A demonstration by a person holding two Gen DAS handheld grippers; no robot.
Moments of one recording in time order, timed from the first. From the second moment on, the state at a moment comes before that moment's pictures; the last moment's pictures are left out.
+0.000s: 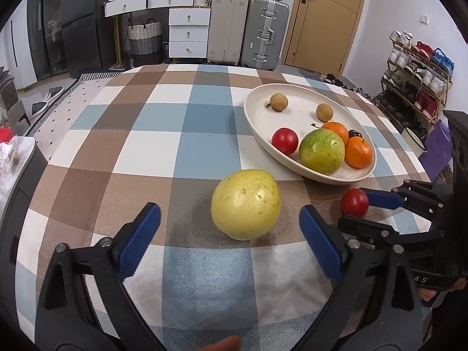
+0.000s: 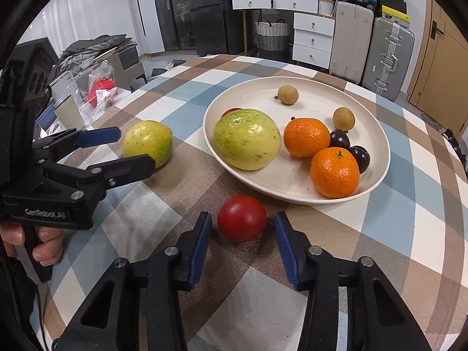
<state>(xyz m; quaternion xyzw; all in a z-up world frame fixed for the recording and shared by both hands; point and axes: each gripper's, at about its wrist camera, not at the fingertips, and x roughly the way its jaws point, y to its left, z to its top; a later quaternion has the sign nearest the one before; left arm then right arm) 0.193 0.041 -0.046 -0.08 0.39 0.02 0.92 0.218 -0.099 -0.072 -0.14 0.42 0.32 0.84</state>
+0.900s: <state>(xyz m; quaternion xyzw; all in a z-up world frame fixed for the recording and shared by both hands) 0.179 0.024 -0.034 -0.07 0.36 -0.03 0.93 0.205 -0.112 -0.065 -0.11 0.40 0.34 0.84</state>
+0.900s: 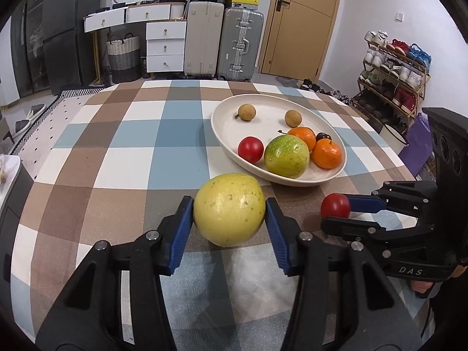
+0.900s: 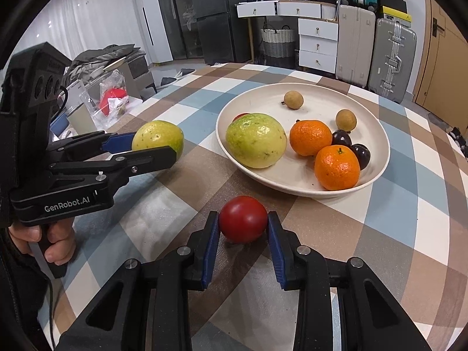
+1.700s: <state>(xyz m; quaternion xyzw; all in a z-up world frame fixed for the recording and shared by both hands) 0.172 0.011 0.005 -0.06 0.30 -0.04 0.95 0.215 -0.153 -0.009 -0.02 0.34 0.35 0.87</state>
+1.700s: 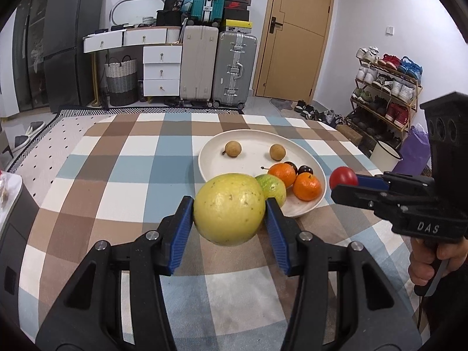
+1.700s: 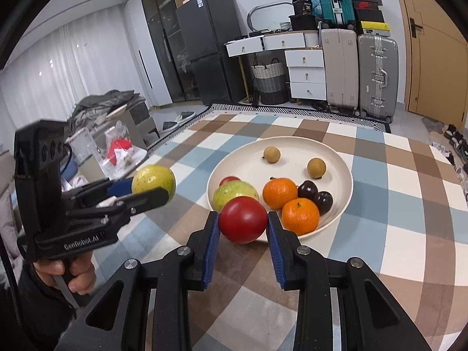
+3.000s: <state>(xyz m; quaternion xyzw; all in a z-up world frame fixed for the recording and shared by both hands) 0.270 -0.018 0.038 -0.04 0.29 -0.06 0.95 0.309 -0.170 0.012 -0.01 0.35 0.31 0.89</state>
